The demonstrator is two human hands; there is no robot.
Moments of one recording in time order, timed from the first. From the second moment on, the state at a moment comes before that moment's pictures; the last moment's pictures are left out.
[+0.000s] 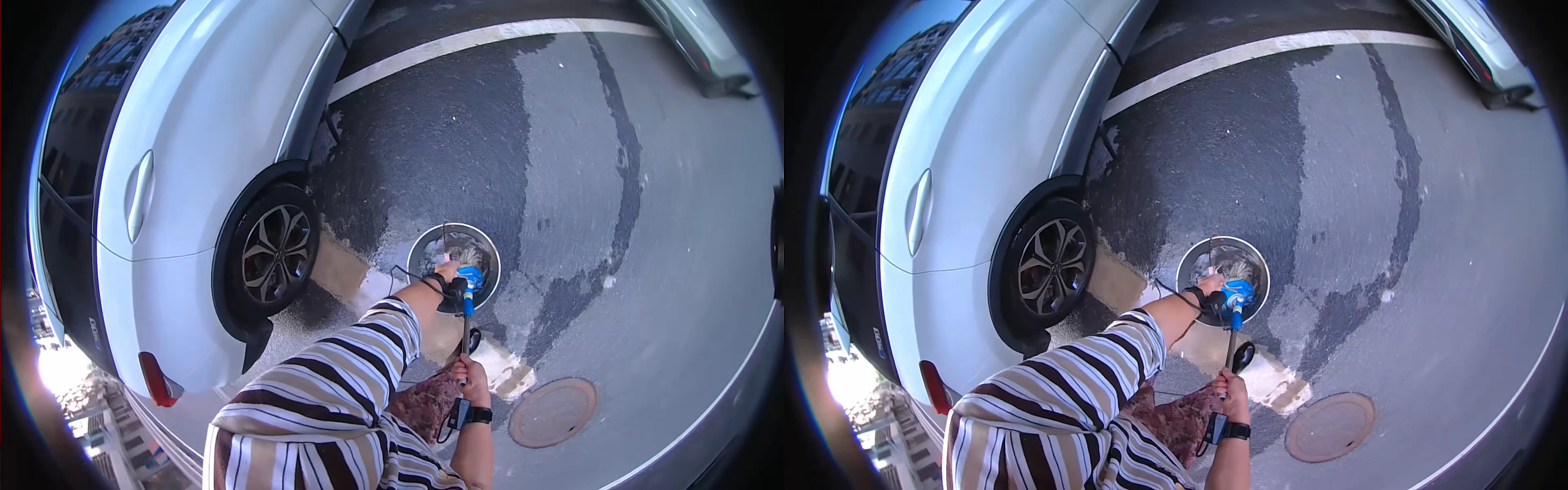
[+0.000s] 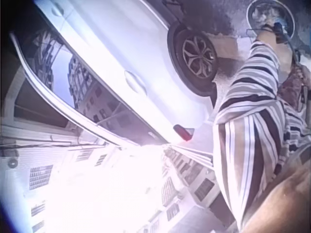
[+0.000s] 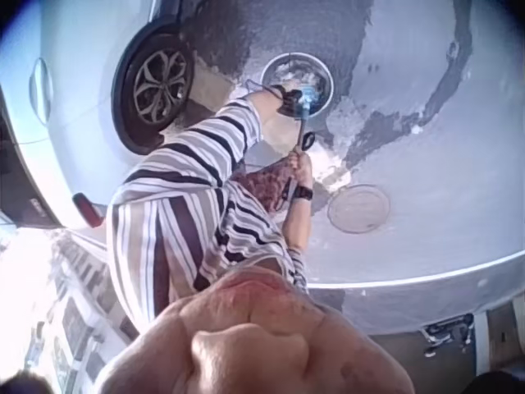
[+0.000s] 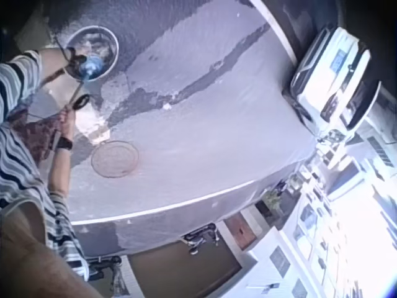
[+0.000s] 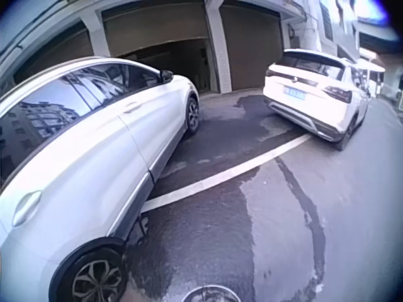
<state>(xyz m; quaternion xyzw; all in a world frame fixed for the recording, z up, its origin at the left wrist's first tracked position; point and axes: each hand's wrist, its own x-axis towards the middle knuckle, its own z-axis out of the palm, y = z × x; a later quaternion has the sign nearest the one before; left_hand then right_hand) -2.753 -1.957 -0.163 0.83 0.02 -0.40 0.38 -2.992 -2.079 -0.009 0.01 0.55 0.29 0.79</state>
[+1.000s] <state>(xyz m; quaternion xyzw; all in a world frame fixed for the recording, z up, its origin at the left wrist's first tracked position) -2.709 -1.922 -0.077 0.32 0.31 -0.57 0.69 -2.713 -2.059 -0.117 -0.27 0.31 0.61 0.68</state>
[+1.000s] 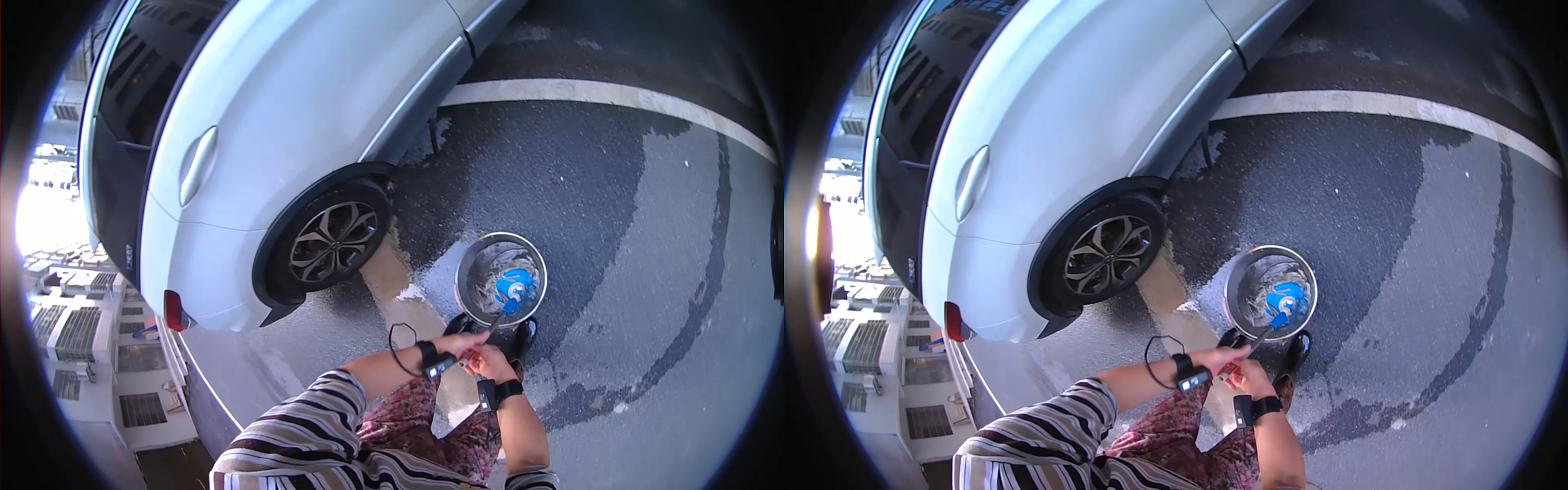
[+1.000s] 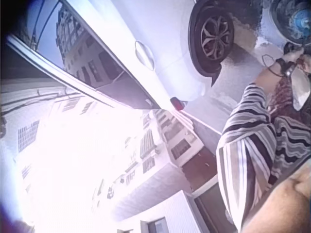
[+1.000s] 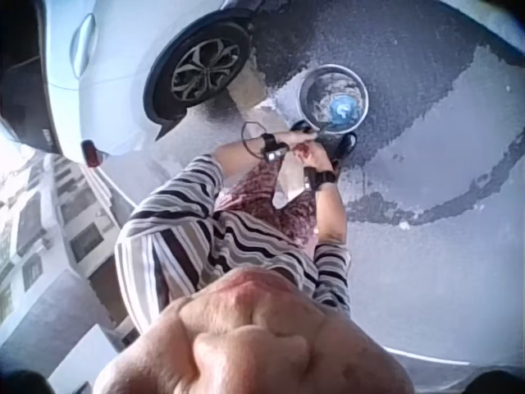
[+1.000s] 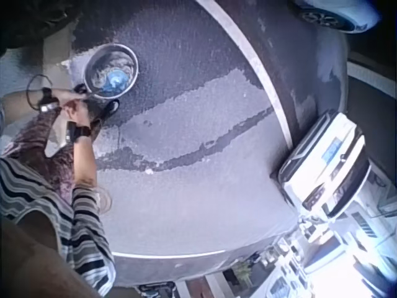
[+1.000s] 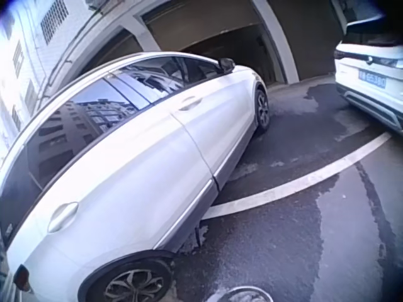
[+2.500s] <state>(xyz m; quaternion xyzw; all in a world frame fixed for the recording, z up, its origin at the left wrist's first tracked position) -2.683 -1.825 0.199 0.15 0.33 -0.39 0.84 -2.587 -1.910 0.078 -0.08 0.42 0.44 0.79</state>
